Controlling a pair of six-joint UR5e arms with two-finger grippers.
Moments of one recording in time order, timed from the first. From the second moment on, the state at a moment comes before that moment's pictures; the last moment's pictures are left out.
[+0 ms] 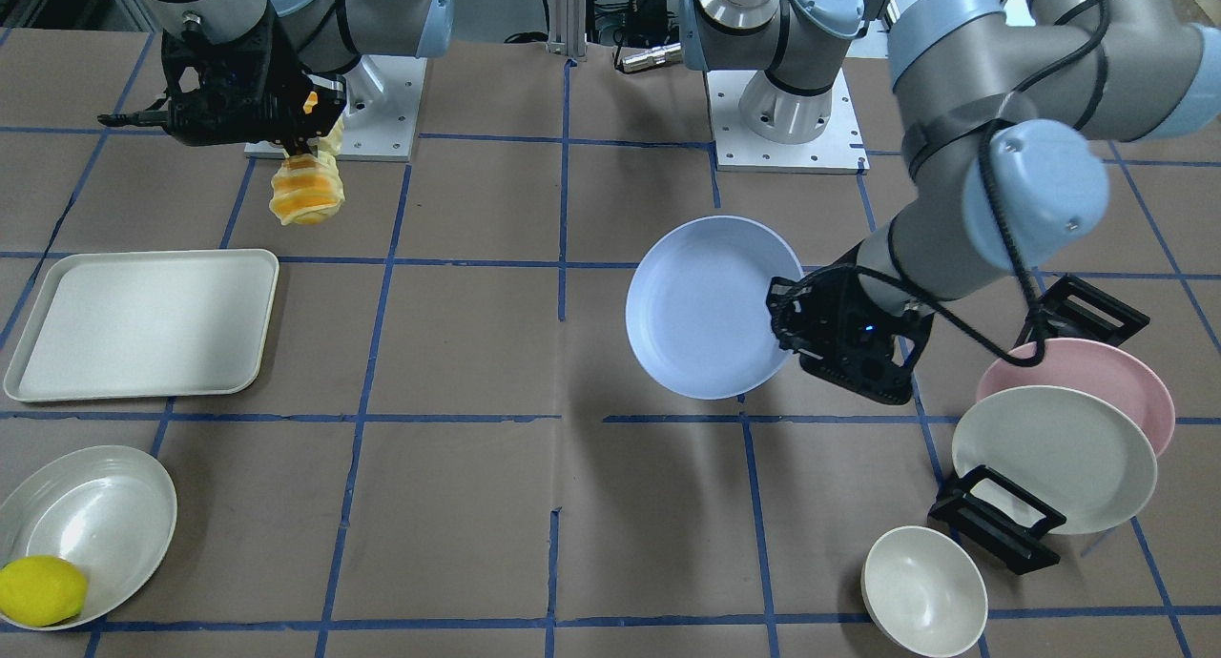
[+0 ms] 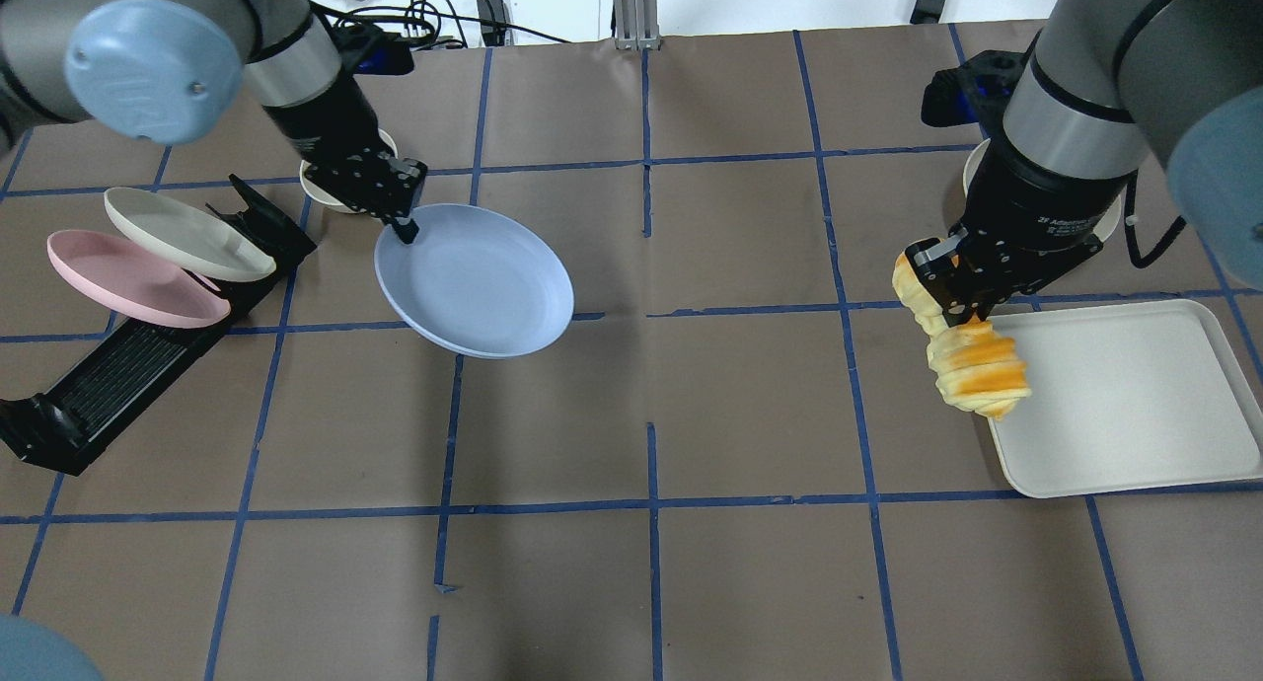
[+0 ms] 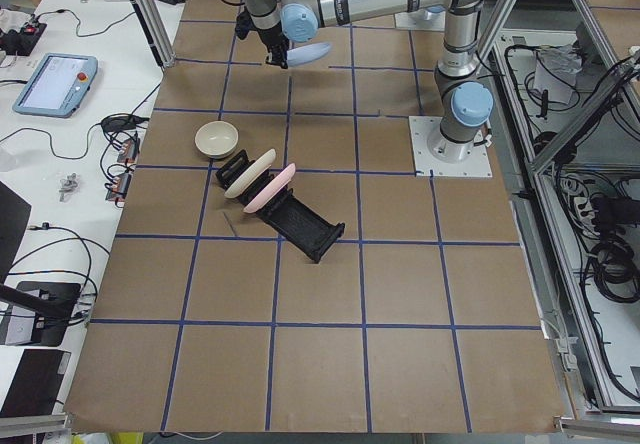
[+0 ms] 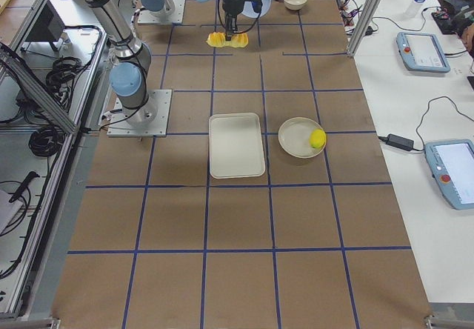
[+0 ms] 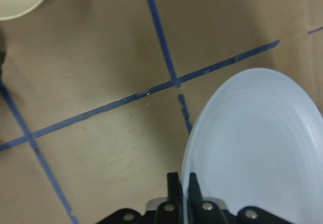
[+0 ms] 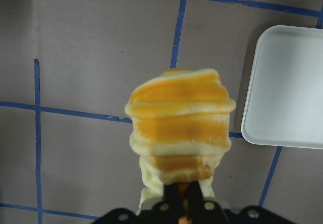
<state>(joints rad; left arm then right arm) -1.55 -1.87 -1.50 -1.53 1.41 0.36 1.55 -1.71 1.72 -1.43 -1.58 -0.17</state>
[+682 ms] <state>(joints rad) -1.70 -2.03 -1.51 -1.29 1.29 0.16 1.55 -1.71 1.72 -1.43 -1.58 -0.17</state>
